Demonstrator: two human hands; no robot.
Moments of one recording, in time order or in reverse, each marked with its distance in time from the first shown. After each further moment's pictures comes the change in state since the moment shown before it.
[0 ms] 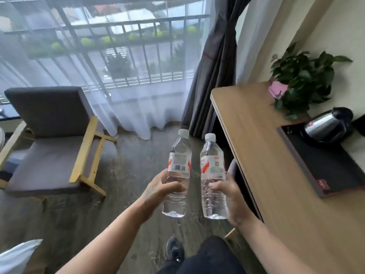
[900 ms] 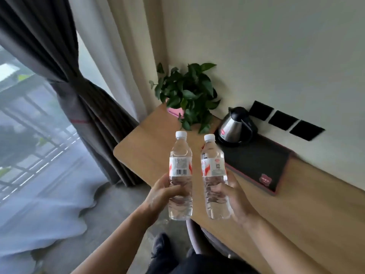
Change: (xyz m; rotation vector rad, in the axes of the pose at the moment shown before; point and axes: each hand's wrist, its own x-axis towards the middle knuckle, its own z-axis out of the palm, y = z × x) left_hand 0.359 0.171 0.218 0.329 -0.656 -0.015; right_hand 0.156 -0.154 -0.225 0.159 0.653 -0.210
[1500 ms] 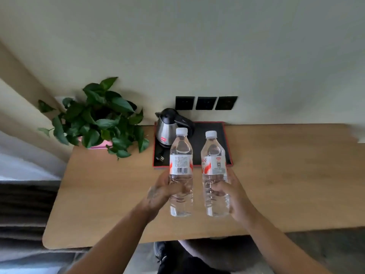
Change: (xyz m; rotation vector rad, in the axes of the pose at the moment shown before) left_hand 0.161 0.047 0.038 0.264 -0.686 -0.057; right_hand -0.003 0.001 -0.019 0.249 0.575 -0.139
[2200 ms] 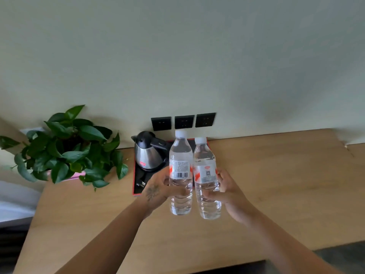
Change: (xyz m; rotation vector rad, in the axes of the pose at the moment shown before) left_hand 0.104 0.050 0.036 0.209 -0.022 0.011; right_hand 0.062 -0.038 -0.078 -0.101 -0.035 -0.079
